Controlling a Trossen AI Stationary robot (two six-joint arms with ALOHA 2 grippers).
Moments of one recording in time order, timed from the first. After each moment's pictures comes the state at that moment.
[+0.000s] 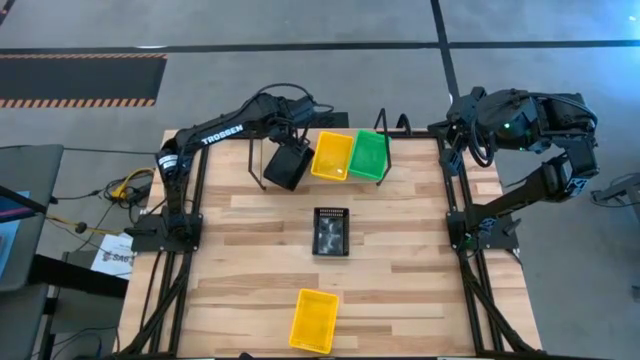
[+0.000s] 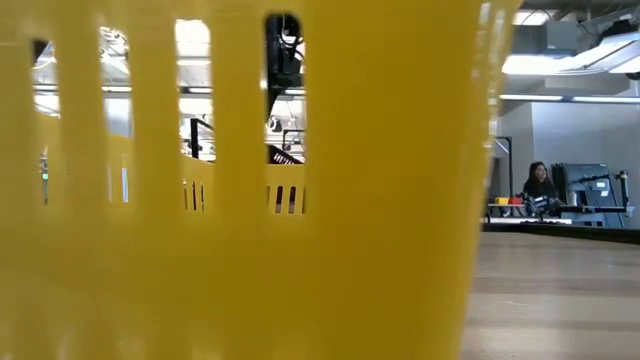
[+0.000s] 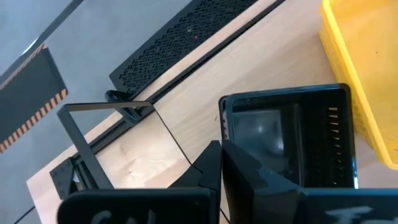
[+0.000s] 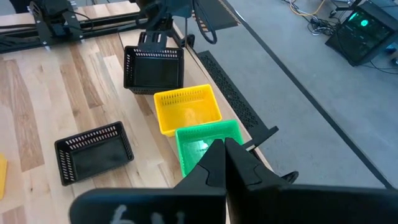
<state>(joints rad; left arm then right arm) 0.46 1.92 1.96 -1.38 -0.45 -0.46 -0.05 1.30 2.17 -1.57 0.47 0.17</state>
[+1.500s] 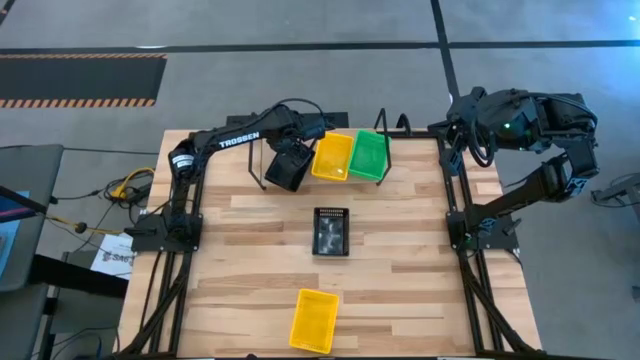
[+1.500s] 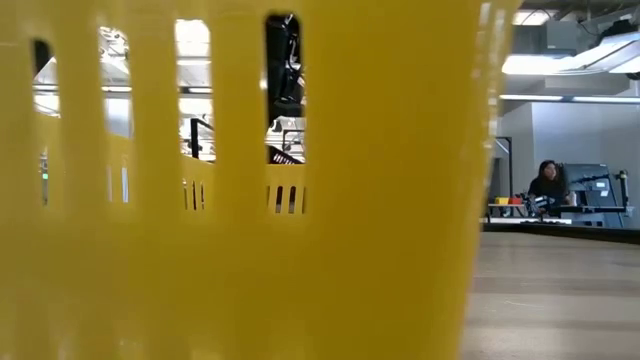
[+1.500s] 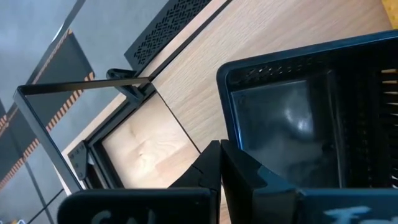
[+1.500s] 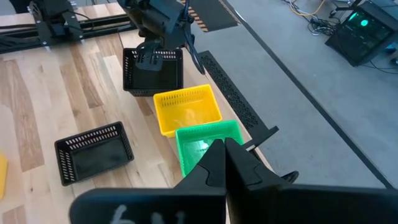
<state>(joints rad) 0.43 2.02 1.93 -1.44 -0.50 -0.49 -0.05 1.30 2.17 -1.57 0.47 0.17</state>
